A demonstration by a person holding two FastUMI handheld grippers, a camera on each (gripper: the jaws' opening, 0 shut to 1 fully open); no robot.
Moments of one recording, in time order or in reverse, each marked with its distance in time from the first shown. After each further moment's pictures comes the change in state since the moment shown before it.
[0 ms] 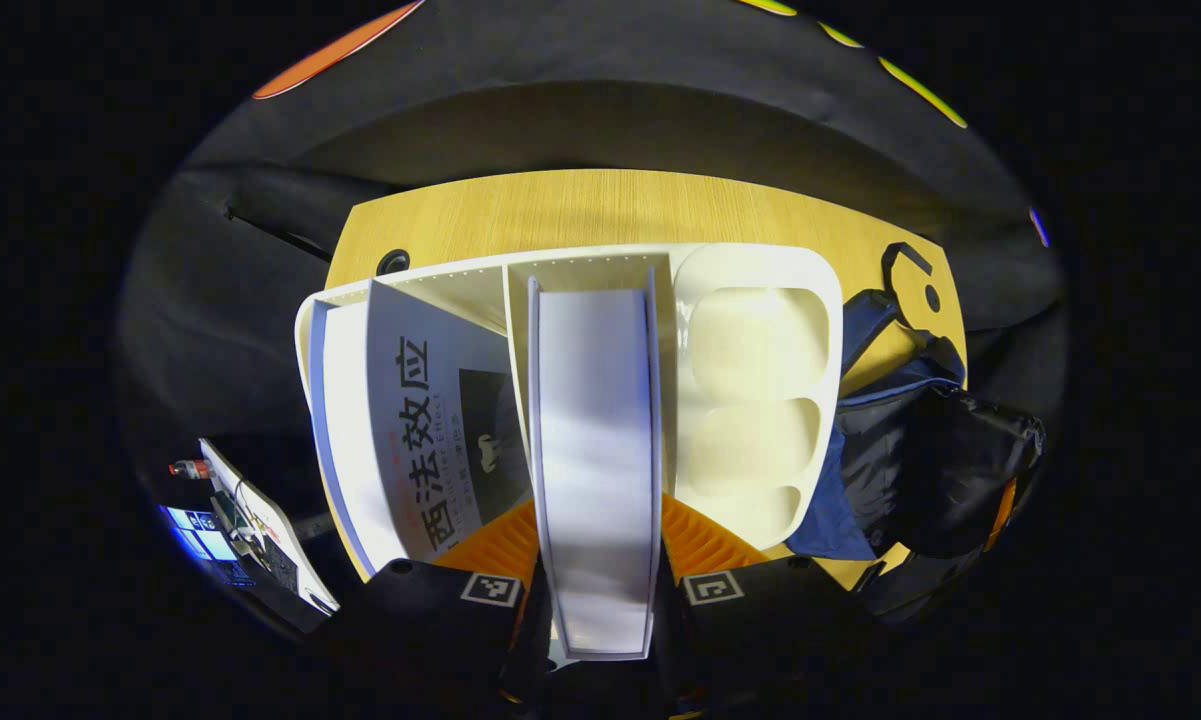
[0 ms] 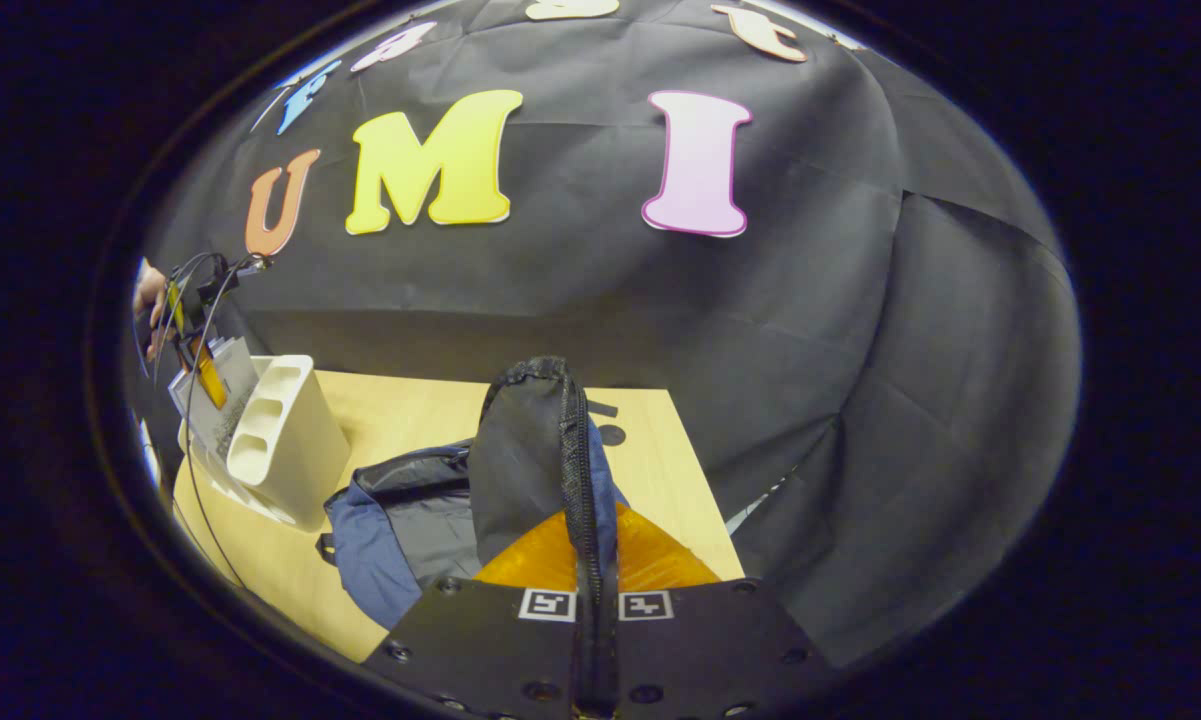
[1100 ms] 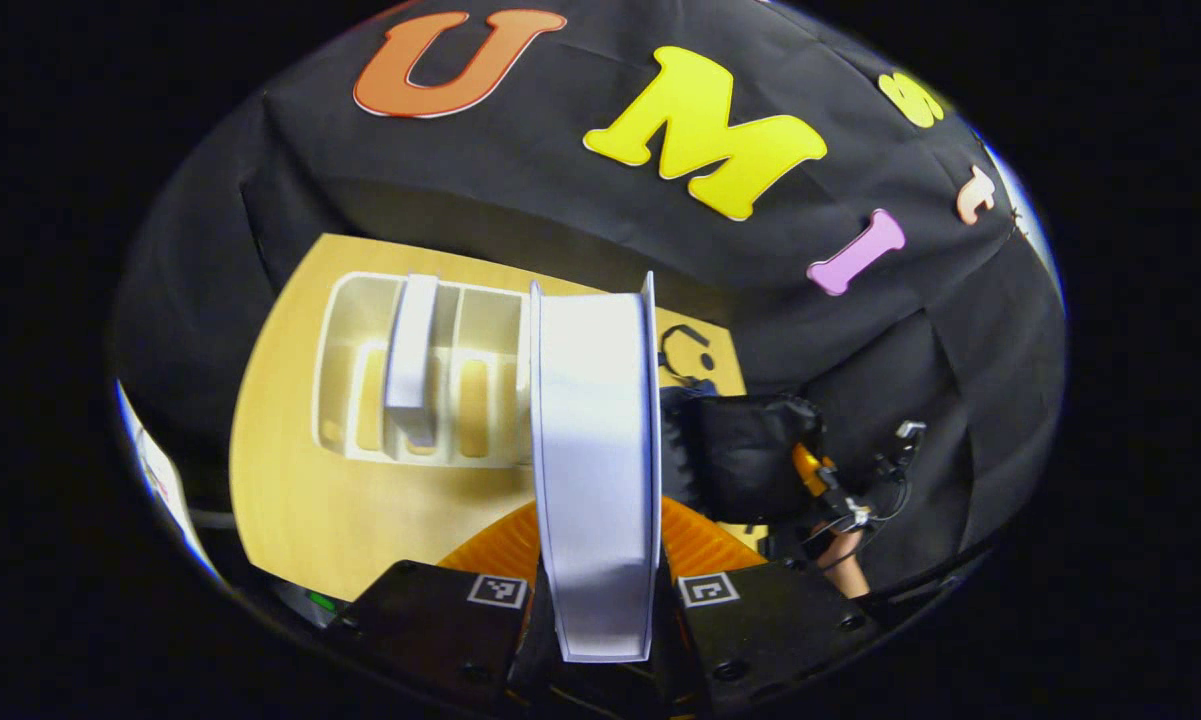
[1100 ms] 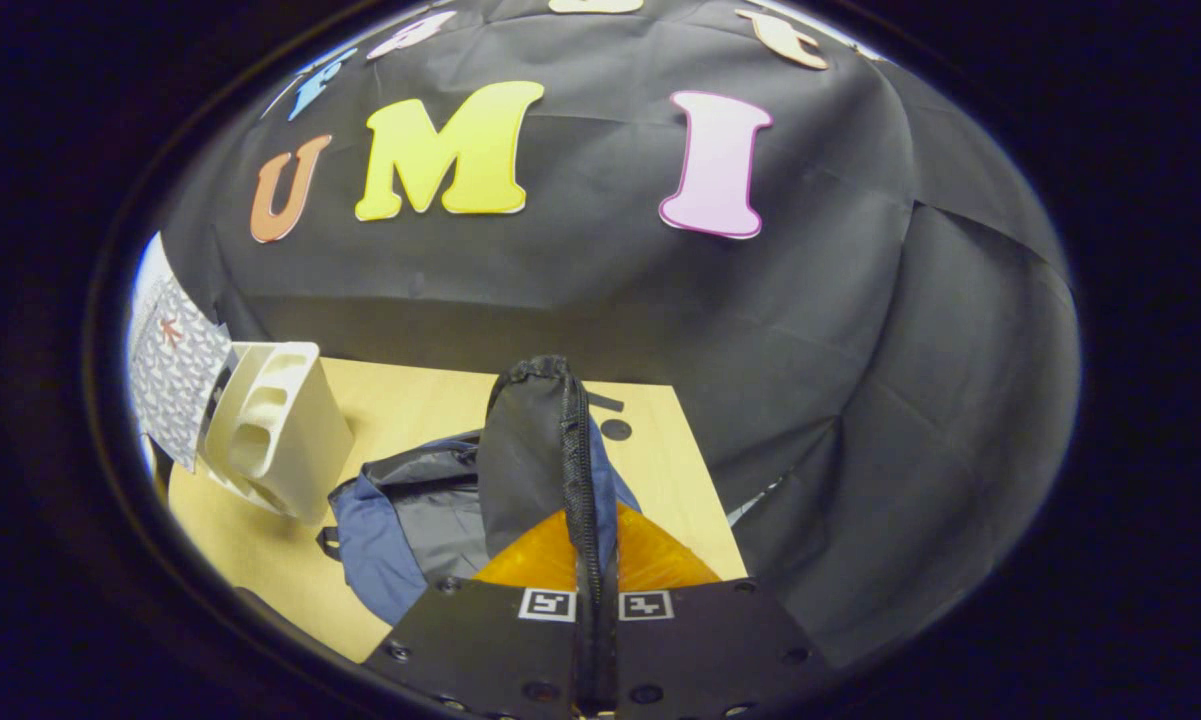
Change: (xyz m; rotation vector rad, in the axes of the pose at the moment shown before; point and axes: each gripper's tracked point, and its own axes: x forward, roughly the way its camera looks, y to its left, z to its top) left arm -0.197 -0.070 -0.127 -0.089 -0.391 -0.579; right arm -0.004 0.014 -0.003 -0.037 0.027 -0.010
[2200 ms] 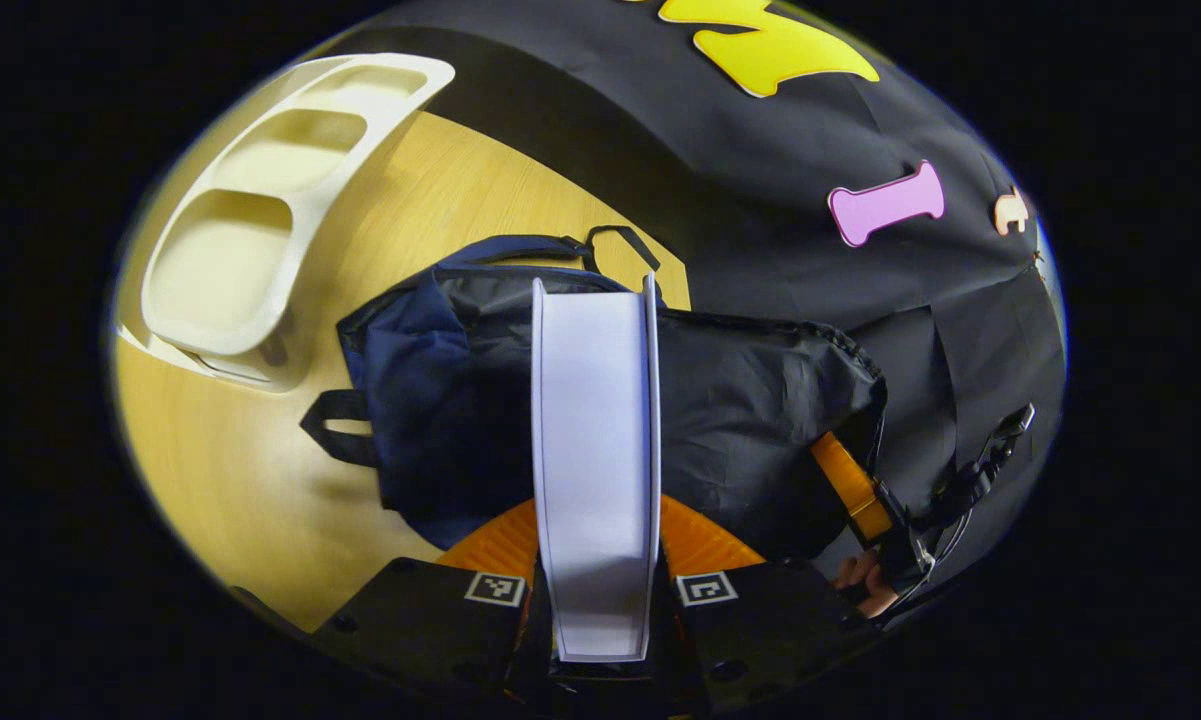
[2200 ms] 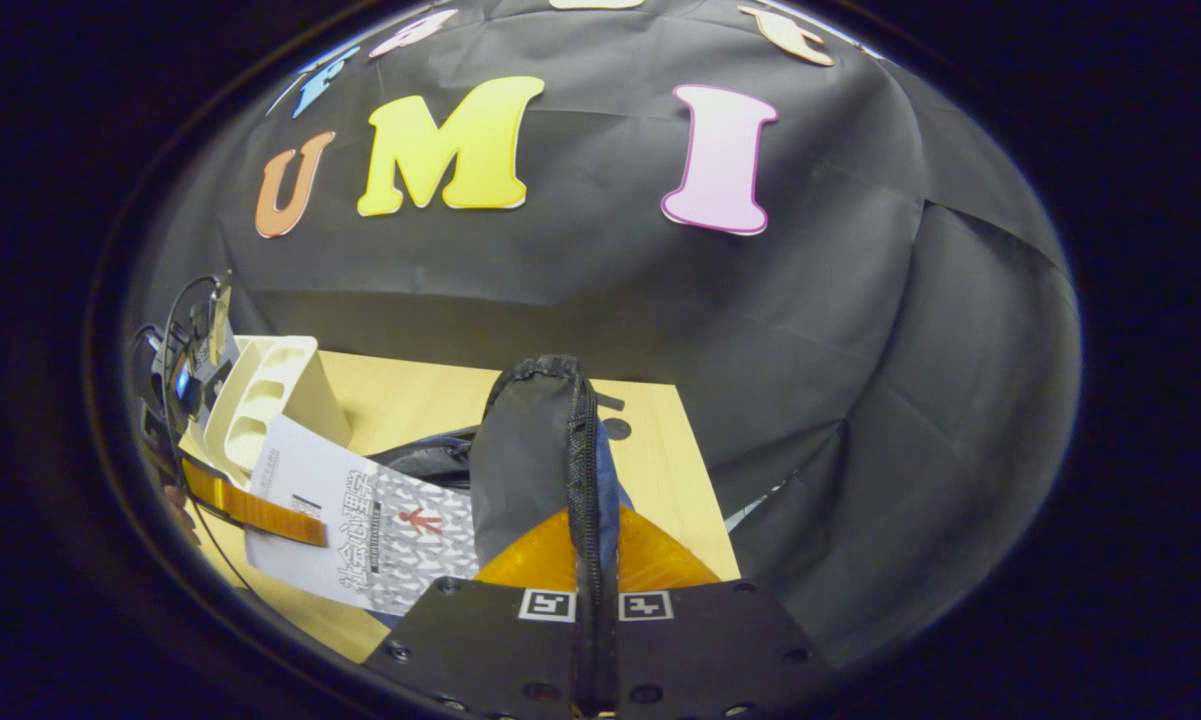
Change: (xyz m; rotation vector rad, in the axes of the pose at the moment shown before) left arm 0.290 -0.085 -0.117 -0.191 0.110 -0.190; right arm 0.010 -0.013 0.002 -0.015 0.017 0.029
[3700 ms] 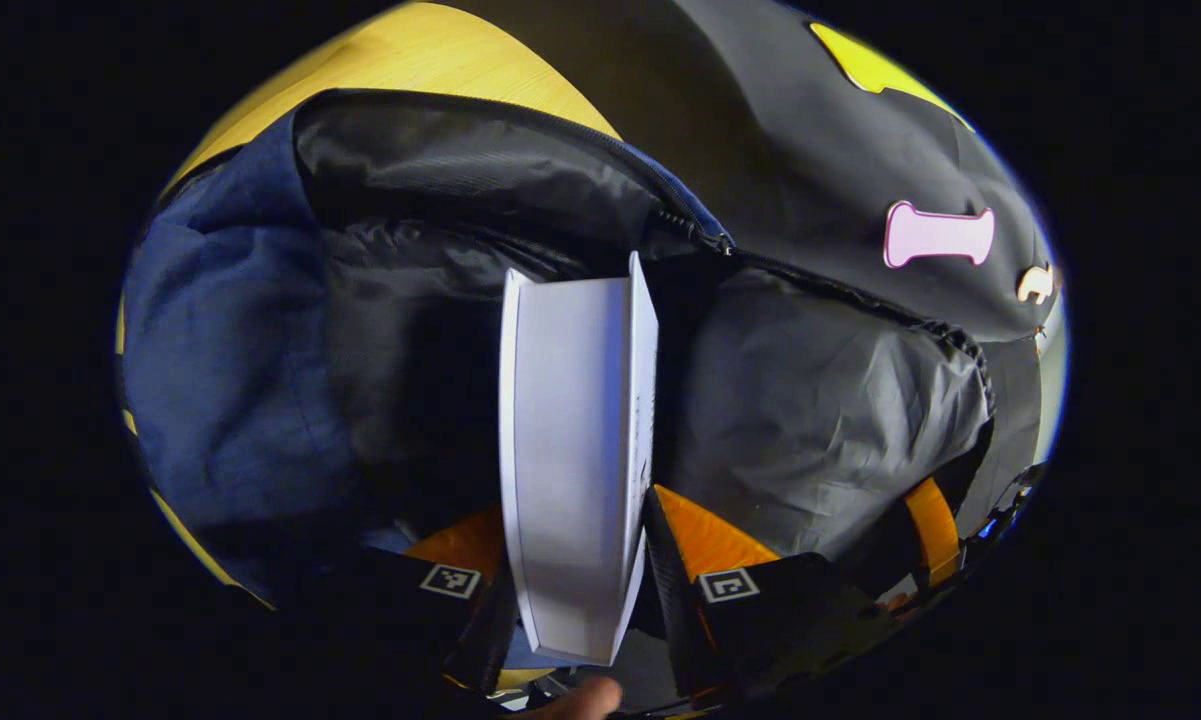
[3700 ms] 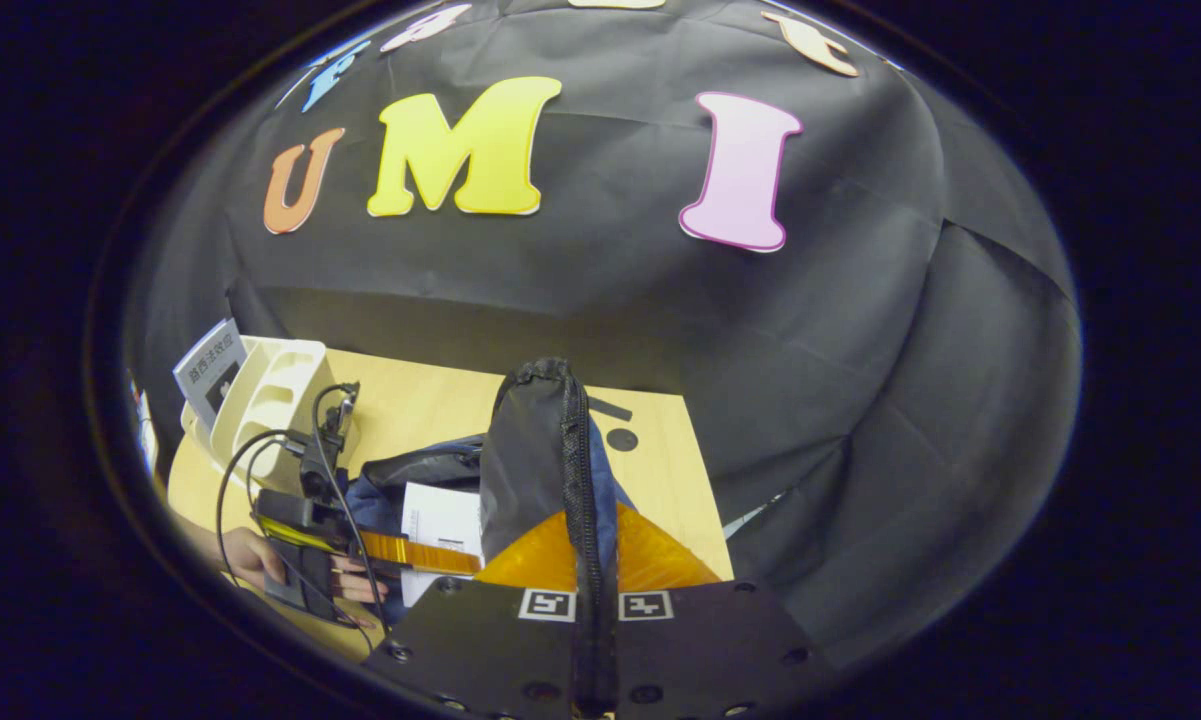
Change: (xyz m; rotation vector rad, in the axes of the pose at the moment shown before) left arm 0.126 0.023 -0.017 -0.122 0.133 -0.070; right arm -0.005 0.011 0.025 -0.037 0.009 0.012
